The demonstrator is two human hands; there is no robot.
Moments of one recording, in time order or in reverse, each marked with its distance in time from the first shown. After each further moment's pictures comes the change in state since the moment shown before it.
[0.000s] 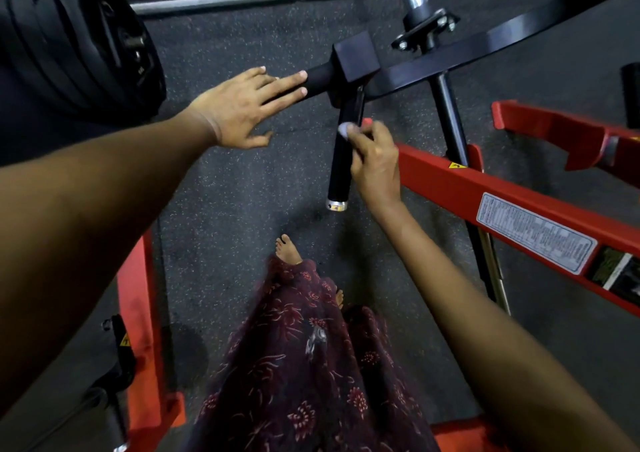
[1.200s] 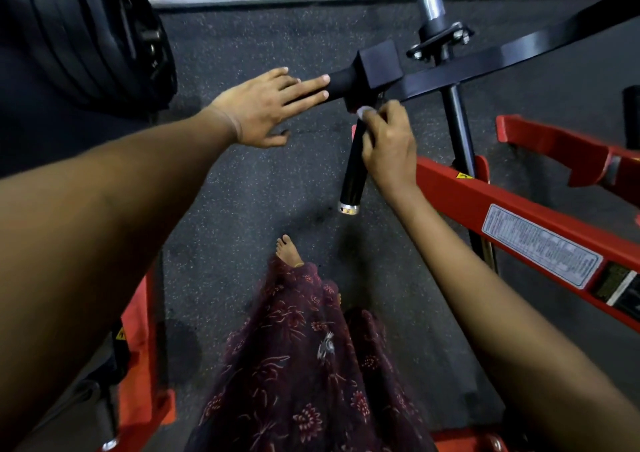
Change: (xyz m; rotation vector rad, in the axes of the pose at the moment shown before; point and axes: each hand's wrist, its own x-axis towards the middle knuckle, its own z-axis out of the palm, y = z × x) left_hand -0.001 0.000 0.005 0.073 -0.030 -0.014; right_hand 0.033 -0.018 -0.007 -0.224 -0.041 -0.101
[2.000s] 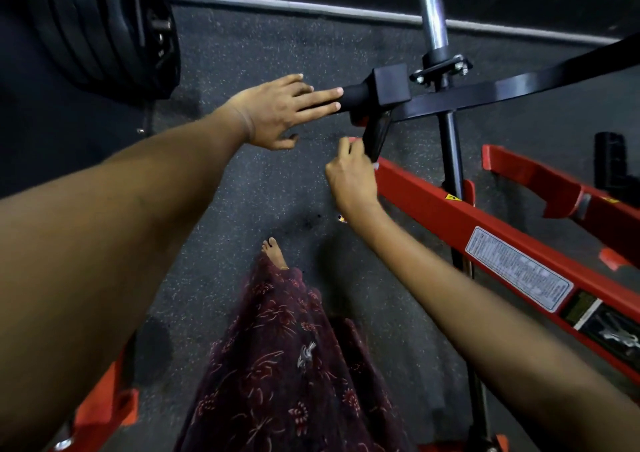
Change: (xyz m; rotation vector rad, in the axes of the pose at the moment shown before) left_hand -0.001 0.002 0.000 0.000 0.051 -0.014; right_hand -0.012 -0.058 0.005 -0.583 -0.651 -0.249
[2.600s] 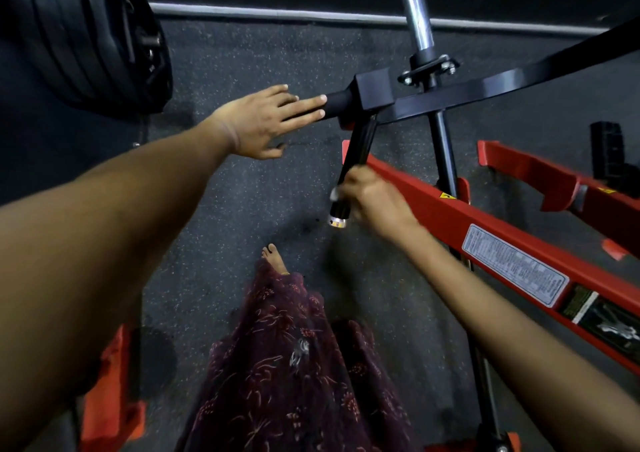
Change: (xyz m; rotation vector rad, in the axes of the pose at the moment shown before) left_hand -0.002 -0.001 0.001 0.024 0.014 0.004; right_hand -0.041 0.056 0.005 0.720 -0.043 -0.046
